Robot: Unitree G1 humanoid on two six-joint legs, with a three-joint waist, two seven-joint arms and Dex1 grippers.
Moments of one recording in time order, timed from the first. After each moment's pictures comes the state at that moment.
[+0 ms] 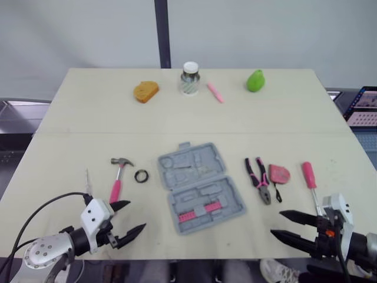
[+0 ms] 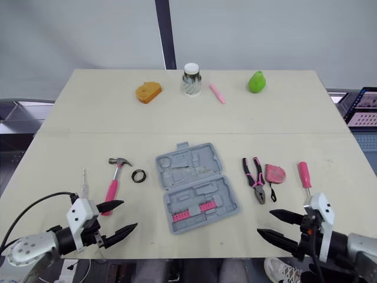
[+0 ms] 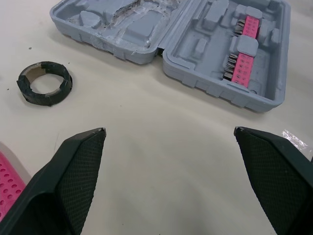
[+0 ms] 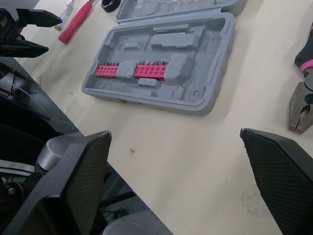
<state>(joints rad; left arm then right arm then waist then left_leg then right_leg) 0.45 0.63 0.24 -0.47 -0.35 0.27 -0.77 0.49 -0.81 -0.48 -0.47 0.77 0.68 1.03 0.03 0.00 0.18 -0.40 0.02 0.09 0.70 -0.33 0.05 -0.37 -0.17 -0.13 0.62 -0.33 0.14</state>
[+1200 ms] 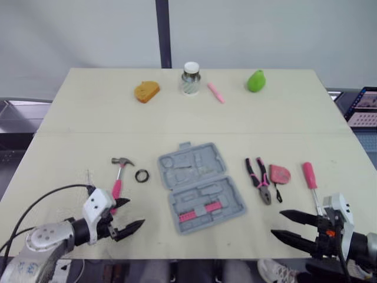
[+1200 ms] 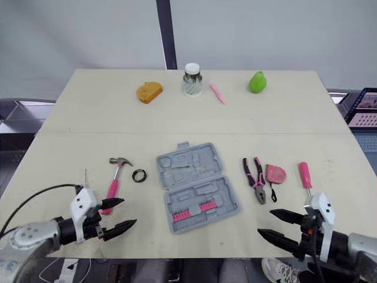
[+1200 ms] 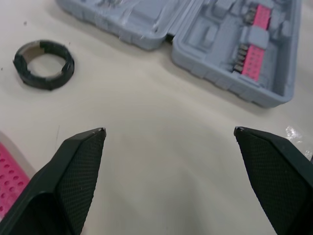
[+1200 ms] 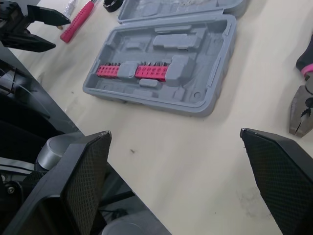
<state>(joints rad) 0.29 0.75 0.22 -0.46 -0.43 0.57 -0.77 0.47 -0.82 -0.48 -0.47 0.77 0.67 1.04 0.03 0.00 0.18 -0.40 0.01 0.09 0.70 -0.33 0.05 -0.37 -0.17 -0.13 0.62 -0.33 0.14</state>
